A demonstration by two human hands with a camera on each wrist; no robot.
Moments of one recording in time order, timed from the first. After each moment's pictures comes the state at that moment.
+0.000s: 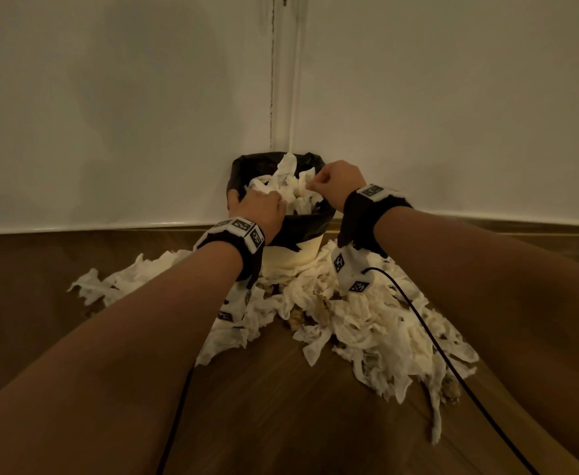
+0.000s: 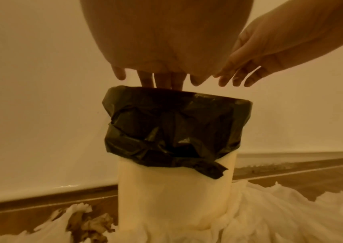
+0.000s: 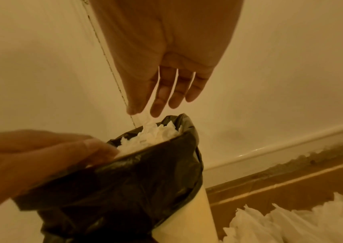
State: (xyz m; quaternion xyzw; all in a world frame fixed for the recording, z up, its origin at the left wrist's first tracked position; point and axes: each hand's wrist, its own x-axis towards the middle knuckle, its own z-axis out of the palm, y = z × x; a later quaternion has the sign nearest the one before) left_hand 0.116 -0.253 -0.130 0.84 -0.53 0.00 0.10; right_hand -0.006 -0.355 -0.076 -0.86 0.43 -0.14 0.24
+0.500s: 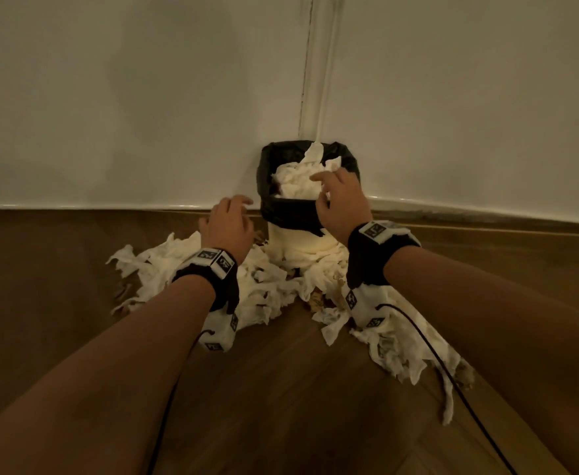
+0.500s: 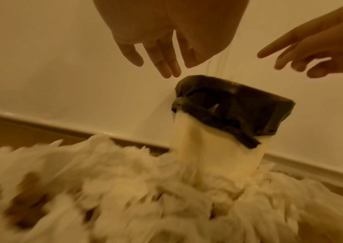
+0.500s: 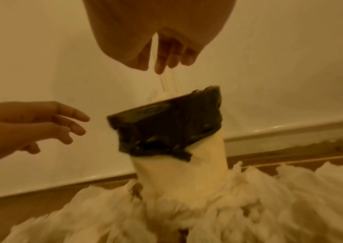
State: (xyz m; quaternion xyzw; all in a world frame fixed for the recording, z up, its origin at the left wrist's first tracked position) left_hand 0.141 -0.147 -0.157 0.86 -0.42 0.00 0.29; right_hand -0.010 -0.280 -0.112 -0.91 0.32 -0.24 0.15
